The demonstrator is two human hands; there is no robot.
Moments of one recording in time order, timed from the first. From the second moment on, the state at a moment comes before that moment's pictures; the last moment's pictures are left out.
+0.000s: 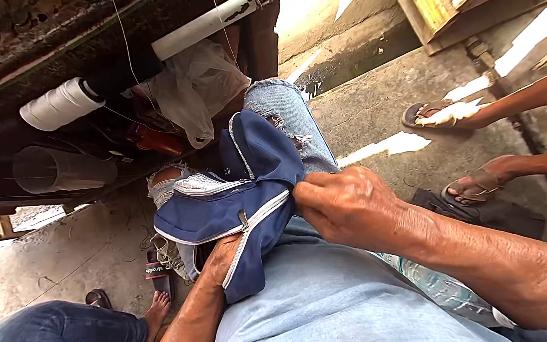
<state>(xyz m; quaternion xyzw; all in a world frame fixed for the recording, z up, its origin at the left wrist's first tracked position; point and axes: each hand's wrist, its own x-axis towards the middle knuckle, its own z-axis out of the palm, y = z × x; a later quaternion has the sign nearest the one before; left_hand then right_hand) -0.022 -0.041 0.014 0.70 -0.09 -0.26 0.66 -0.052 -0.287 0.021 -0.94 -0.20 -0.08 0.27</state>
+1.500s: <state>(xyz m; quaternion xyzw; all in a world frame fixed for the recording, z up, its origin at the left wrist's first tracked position) -0.014 -0.035 0.006 0.71 0.03 -0.21 0.67 -0.049 -0.296 0.027 -0.90 -0.16 0.08 0.39</state>
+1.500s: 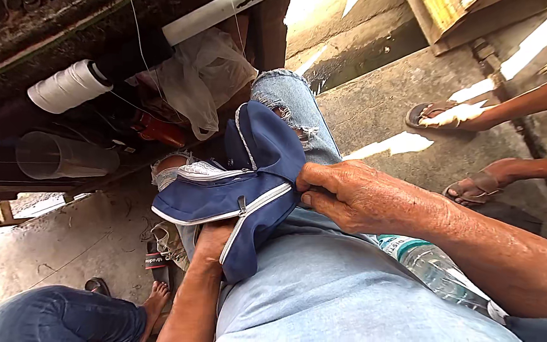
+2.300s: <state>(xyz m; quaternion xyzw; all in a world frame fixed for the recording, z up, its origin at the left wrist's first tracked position) 0.002 -0.050 0.011 0.88 -0.04 -0.22 0.43 -0.066 -0.308 0.022 -0.90 -0.06 -0.15 0.41</state>
